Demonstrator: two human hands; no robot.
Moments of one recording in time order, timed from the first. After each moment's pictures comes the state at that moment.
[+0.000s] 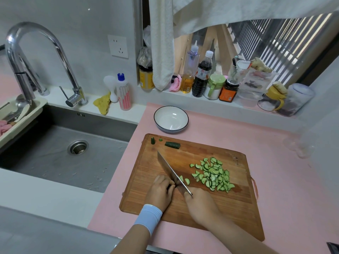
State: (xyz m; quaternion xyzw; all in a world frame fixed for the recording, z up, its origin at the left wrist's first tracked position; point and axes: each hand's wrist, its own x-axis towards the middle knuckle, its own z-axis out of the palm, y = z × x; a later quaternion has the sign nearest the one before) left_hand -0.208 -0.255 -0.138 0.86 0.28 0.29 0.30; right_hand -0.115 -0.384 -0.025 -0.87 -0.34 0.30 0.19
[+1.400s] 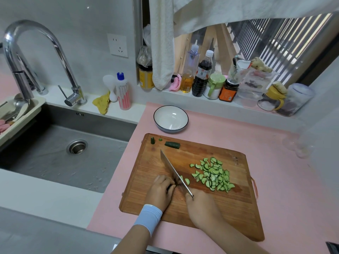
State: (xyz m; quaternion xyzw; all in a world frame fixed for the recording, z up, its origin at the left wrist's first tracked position) left_hand -0.208 -0.254 -0.138 0.86 0.26 0.31 0.30; right_hand -0.126 -0.388 -0.020 -0.89 -0.32 0.27 0.17
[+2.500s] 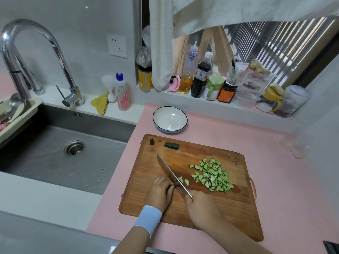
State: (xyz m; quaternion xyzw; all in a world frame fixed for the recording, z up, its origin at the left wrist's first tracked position) left_hand -0.209 -0.252 -0.138 0.86 0.27 0.30 0.31; right_hand -0.124 -0.388 -0.019 -0.89 -0.33 0.28 0.16
